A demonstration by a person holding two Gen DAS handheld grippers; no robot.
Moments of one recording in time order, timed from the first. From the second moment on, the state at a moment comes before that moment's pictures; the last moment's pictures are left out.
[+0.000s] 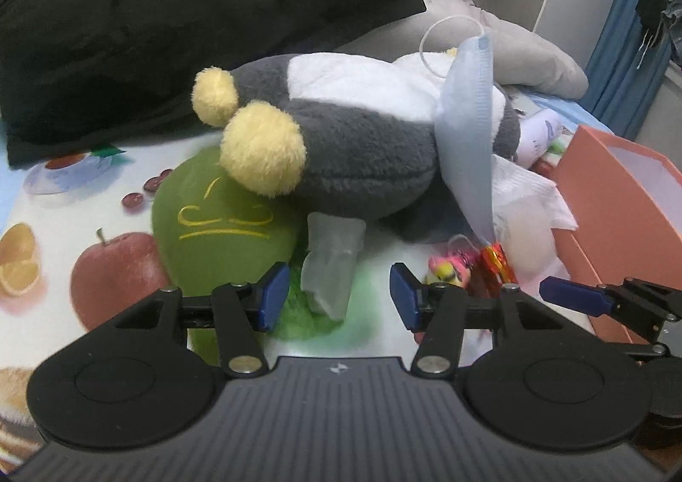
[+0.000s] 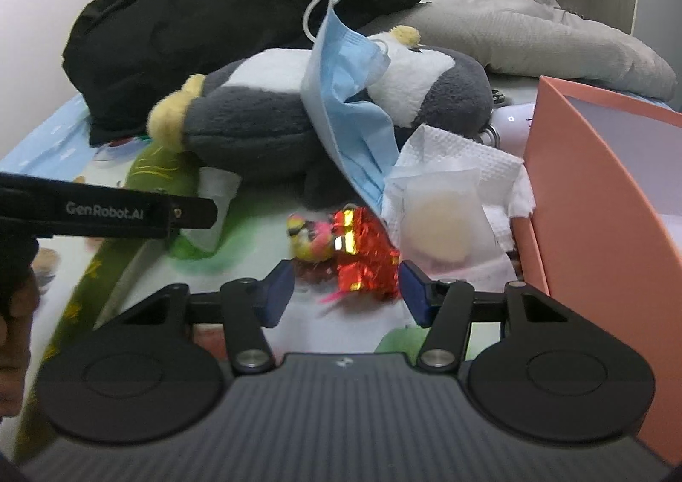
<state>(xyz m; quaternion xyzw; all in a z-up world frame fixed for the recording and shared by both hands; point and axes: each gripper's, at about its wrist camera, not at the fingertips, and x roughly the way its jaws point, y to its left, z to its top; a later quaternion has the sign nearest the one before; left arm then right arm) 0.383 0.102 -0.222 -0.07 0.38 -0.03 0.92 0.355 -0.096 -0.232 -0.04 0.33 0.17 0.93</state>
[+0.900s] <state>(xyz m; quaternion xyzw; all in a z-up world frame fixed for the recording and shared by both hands) 0.346 0.084 -0.201 -0.07 0.36 0.01 0.93 0.318 -0.096 -0.214 -0.08 0.32 0.19 0.92</state>
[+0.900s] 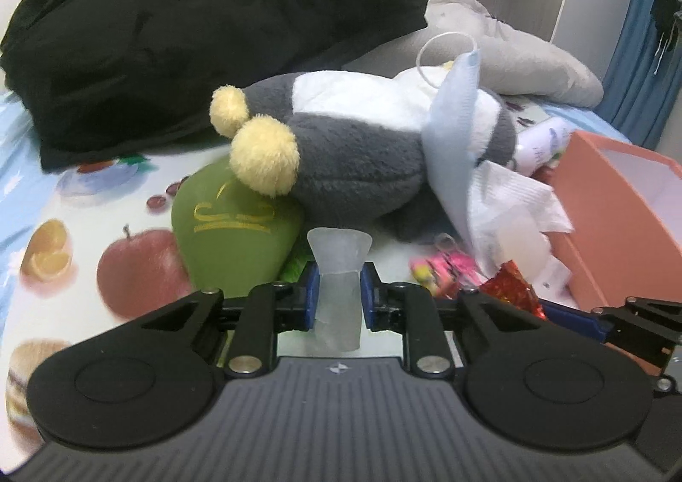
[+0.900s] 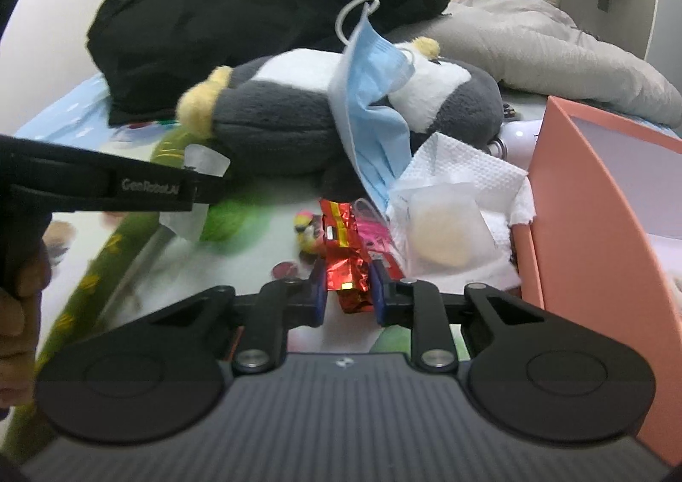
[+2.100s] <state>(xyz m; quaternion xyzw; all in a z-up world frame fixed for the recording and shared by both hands) 0.188 0.044 -0.207 -0.12 0.43 -0.01 0.89 0.184 -0.158 -0.217 -0.05 0.37 0.27 0.89</state>
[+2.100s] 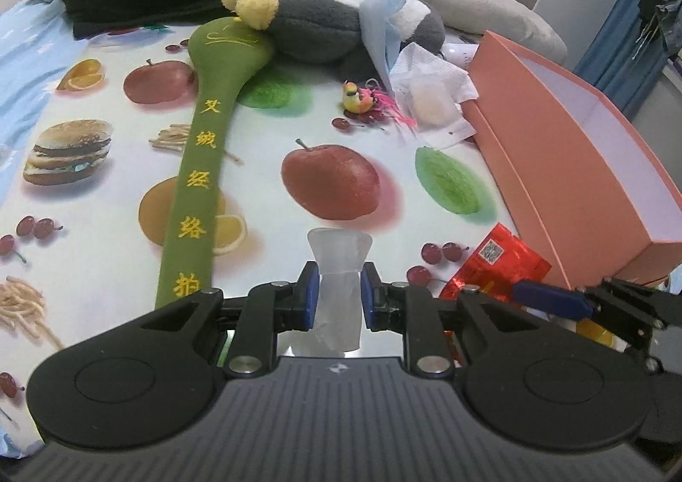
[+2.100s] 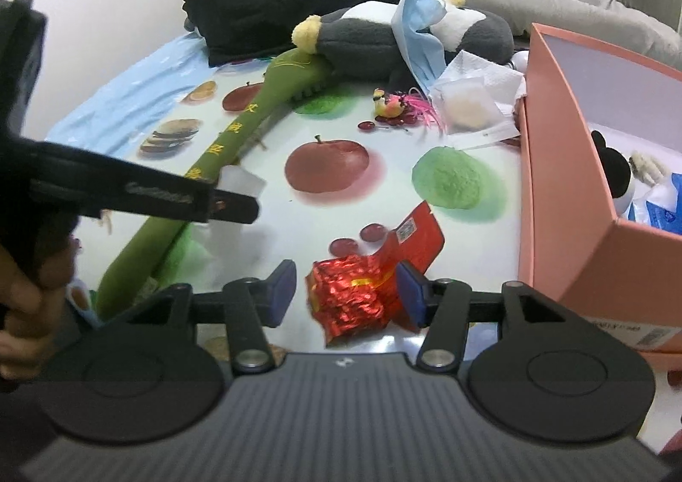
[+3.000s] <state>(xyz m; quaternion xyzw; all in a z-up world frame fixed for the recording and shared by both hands) 0.172 0.028 -0.186 -0.12 0.43 -0.02 0.90 0.191 -0.172 -0.217 0.01 0.41 0.24 0.88</state>
